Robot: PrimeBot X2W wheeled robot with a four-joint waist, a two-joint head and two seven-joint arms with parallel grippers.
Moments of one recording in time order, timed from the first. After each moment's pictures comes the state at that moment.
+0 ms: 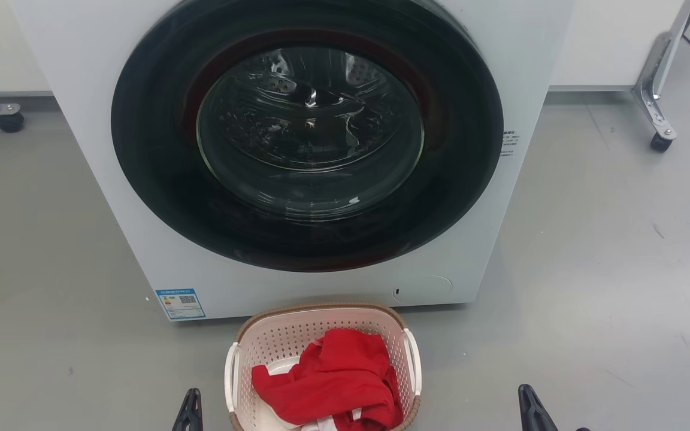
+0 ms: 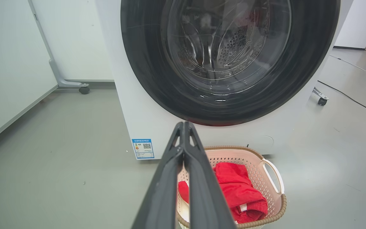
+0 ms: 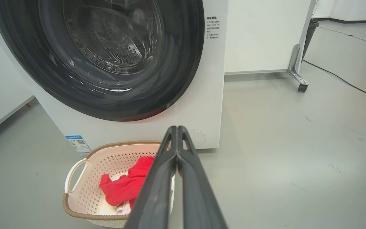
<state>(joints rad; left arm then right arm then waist) 0.07 0.06 -0.17 0.20 -0.19 0.12 -0.25 0.02 -0.05 0.29 0.25 0.21 -0.13 -0.25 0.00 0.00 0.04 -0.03</state>
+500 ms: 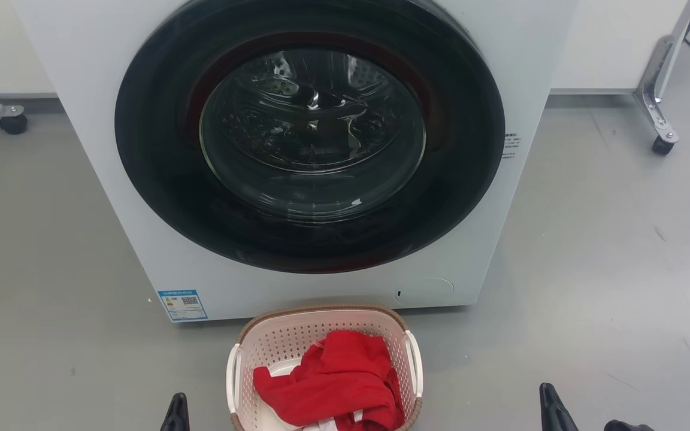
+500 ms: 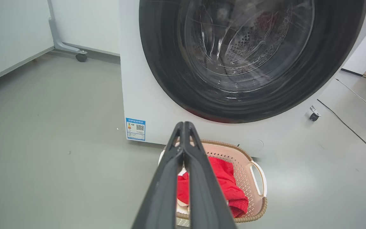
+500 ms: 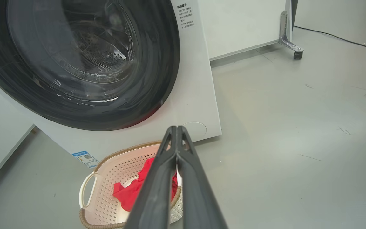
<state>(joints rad) 0.07 0.05 -0.13 0.21 -0.38 0.09 -0.20 0.01 -0.05 0.23 0.25 0.40 -0.09 -0.20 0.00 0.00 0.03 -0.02</state>
